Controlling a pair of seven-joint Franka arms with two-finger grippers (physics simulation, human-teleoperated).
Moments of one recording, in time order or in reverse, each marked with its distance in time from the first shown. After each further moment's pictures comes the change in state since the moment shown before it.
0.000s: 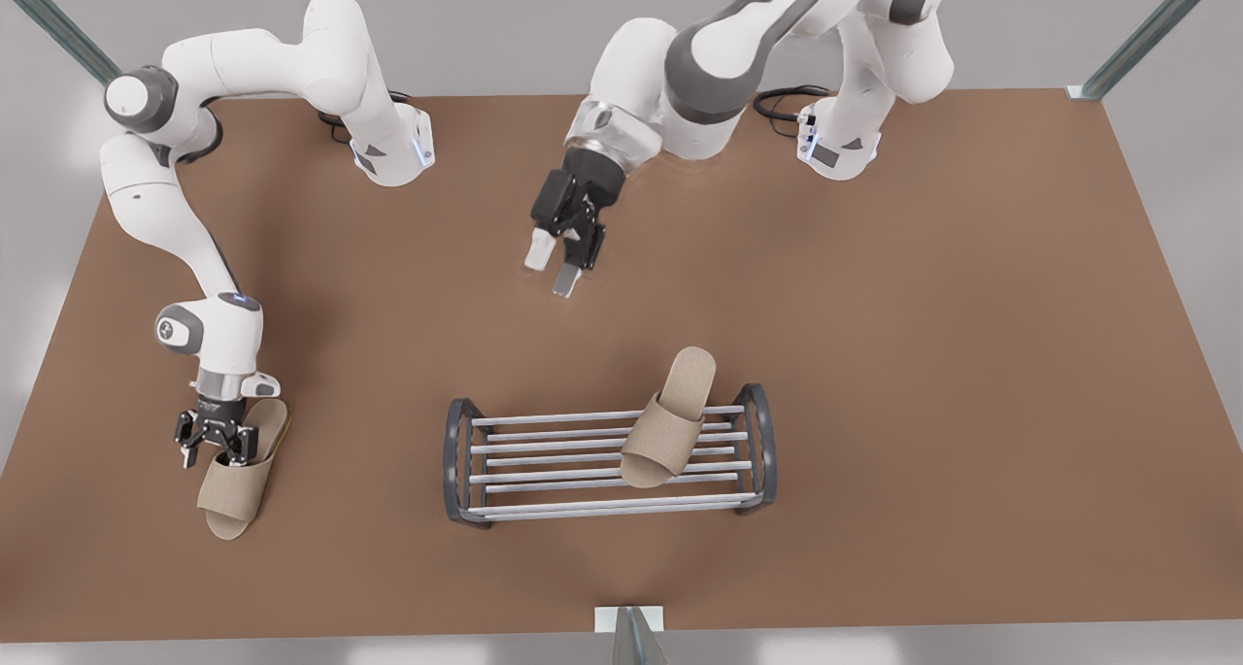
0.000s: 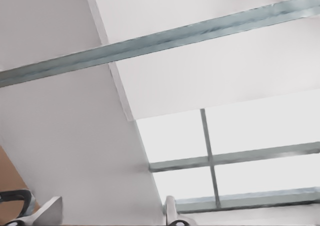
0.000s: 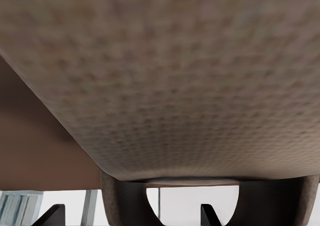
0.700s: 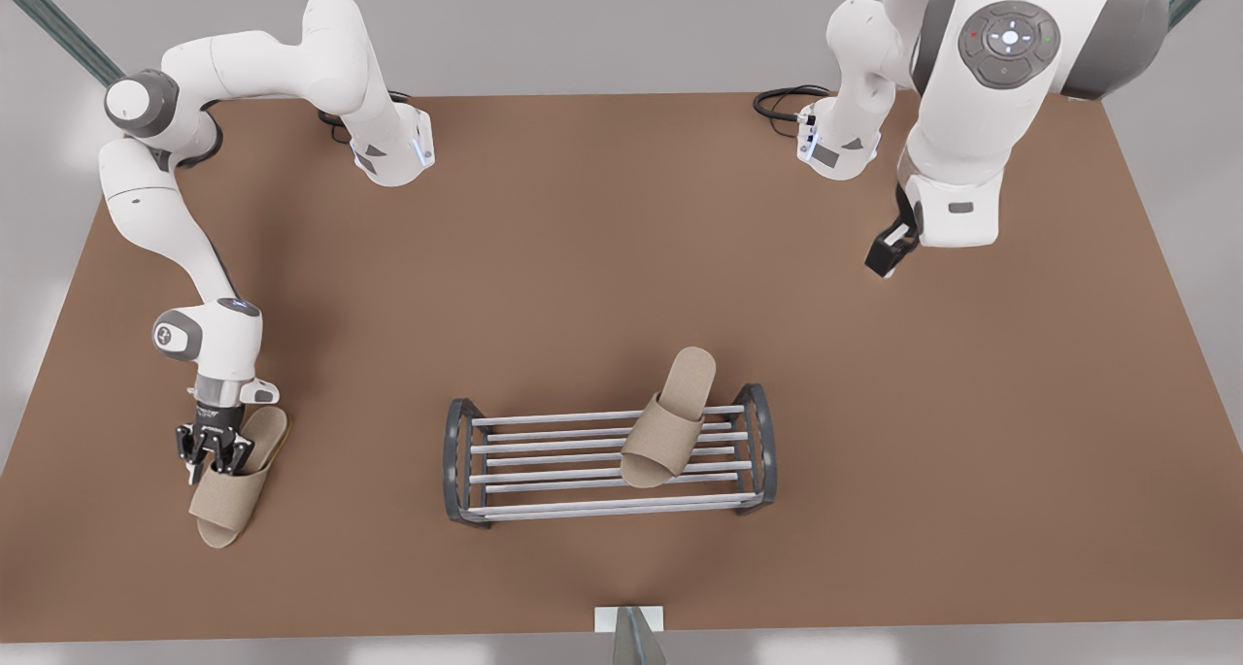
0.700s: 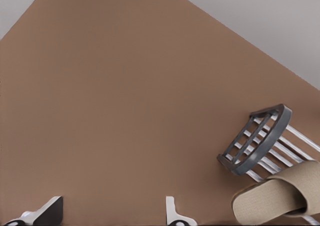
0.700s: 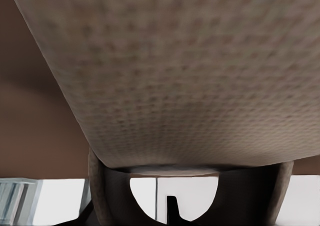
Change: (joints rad) left arm 0.471 -0.156 -0.109 0.027 -0.820 -1.298 1.783; right arm 0.037 -0.006 0.020 0.035 -0.001 0.004 -0.014
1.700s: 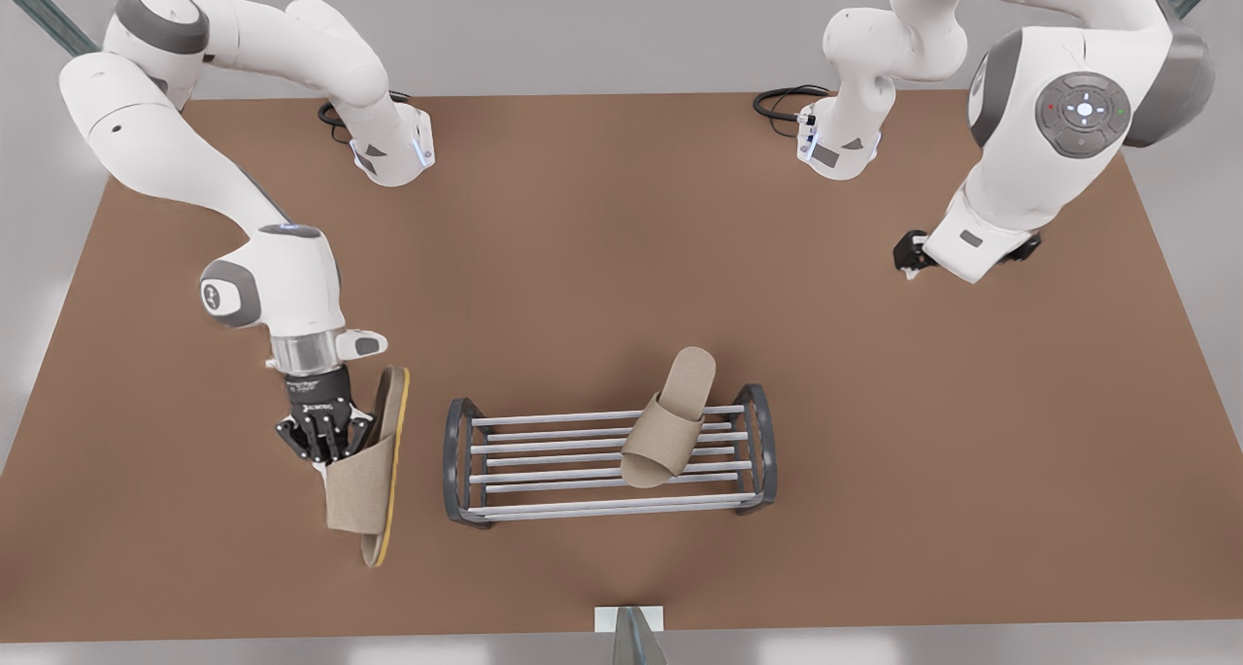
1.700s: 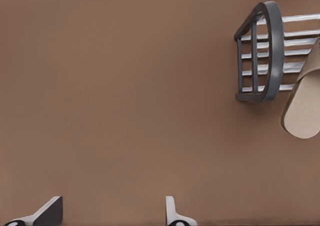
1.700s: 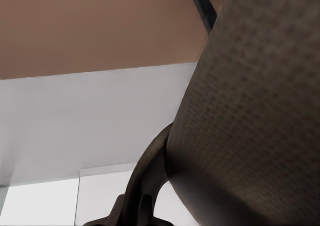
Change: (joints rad) left arm 0.329 -0.069 -0.241 -0.185 0.002 0.108 0.760; right arm 0.553 -0.773 0.129 0.003 1.211 -0.050 -0.175
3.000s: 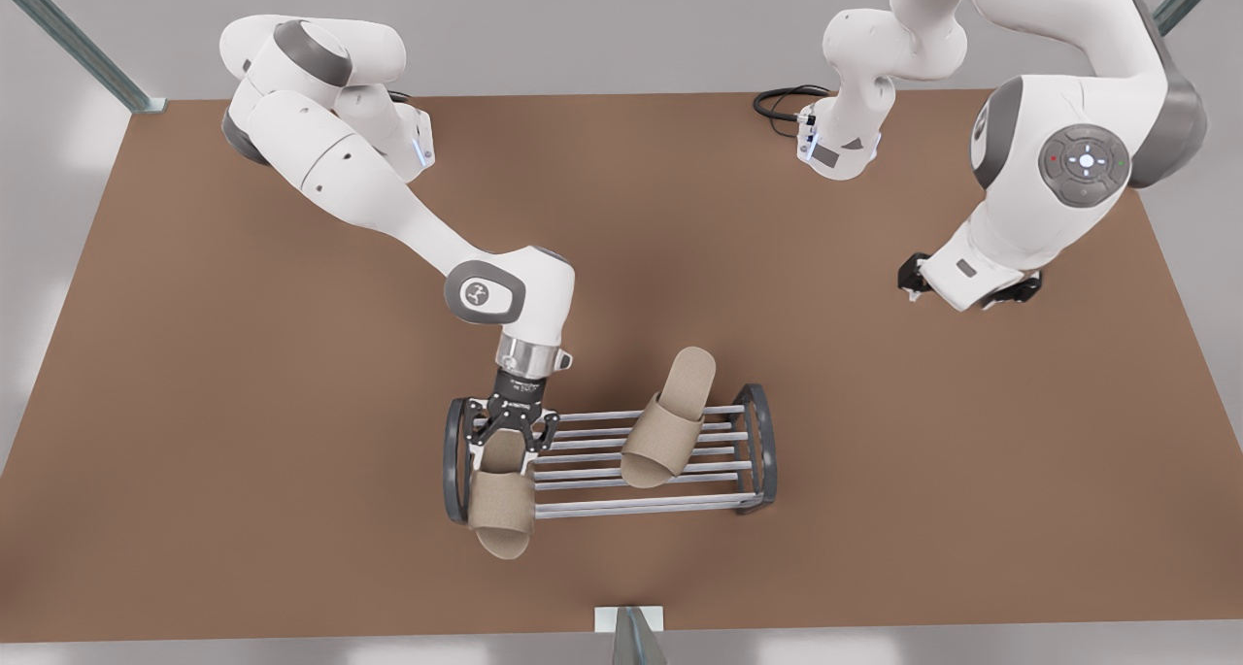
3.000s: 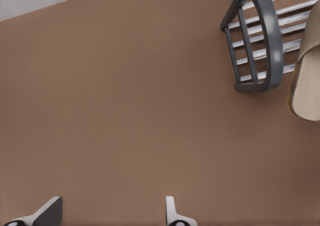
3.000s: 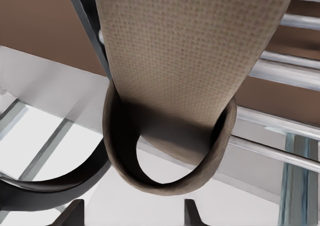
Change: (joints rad) left arm 0.033 0.051 0.000 -0.014 -0.004 0.069 0.214; right arm 0.807 0.000 -0.510 0.210 -0.182 -0.465 0.093
